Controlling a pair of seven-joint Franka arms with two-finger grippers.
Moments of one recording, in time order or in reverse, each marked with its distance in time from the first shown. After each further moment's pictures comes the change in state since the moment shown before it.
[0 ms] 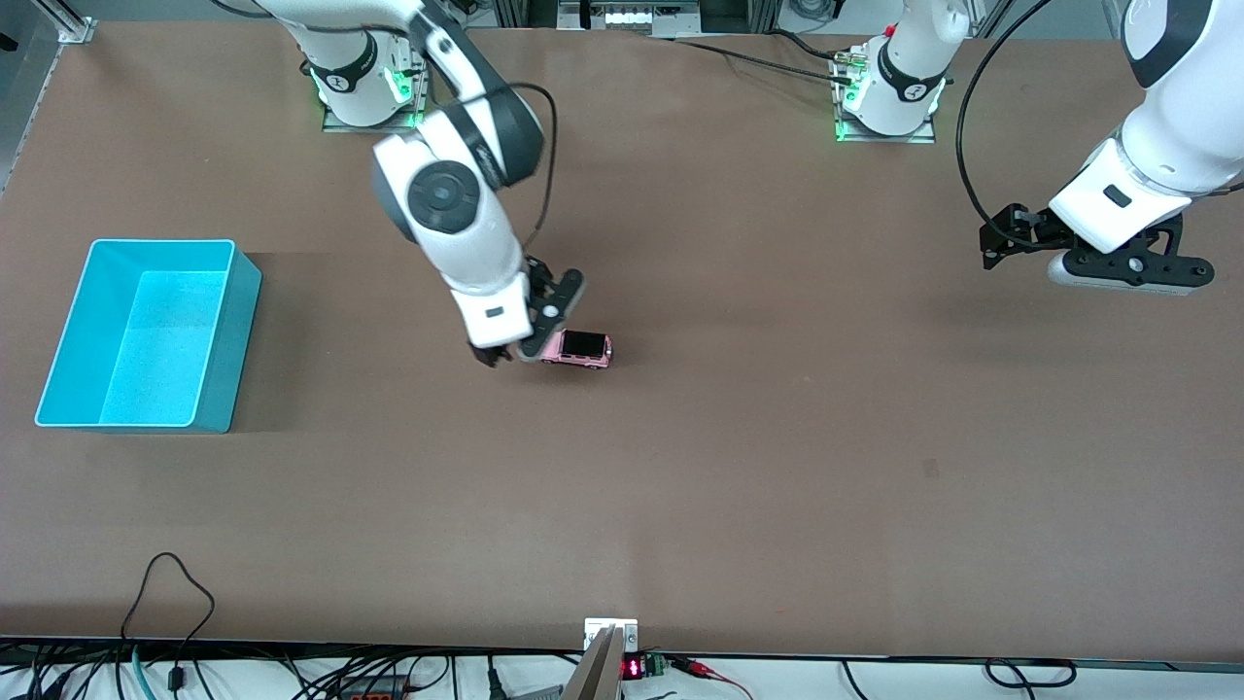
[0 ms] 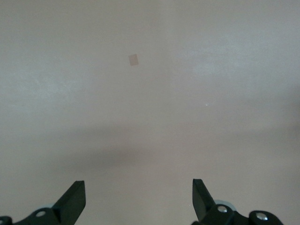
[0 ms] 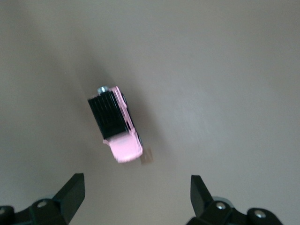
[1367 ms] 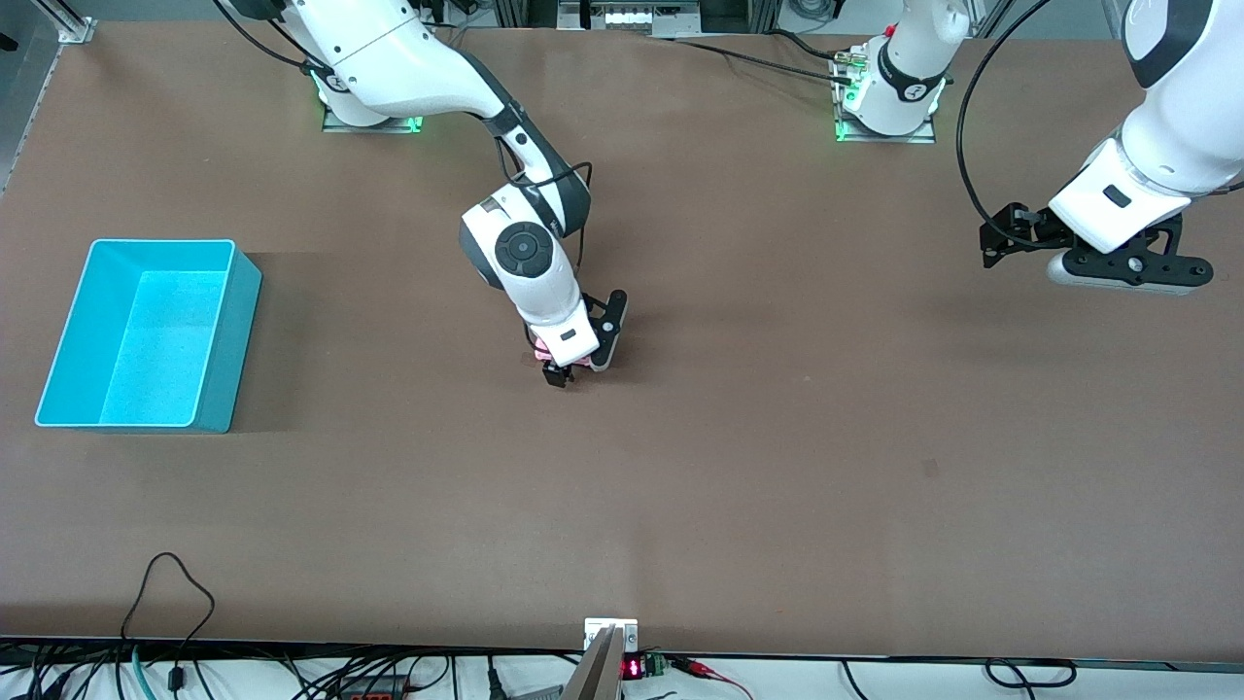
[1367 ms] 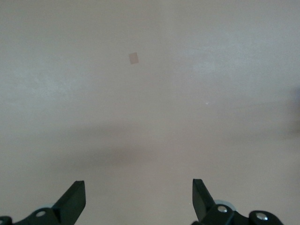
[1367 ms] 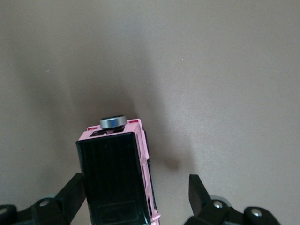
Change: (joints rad) left arm 0.000 0.000 0.001 0.000 0.000 -0.004 0.000; right arm 0.061 0.210 -0.002 -0.057 0.000 0.322 -0.121
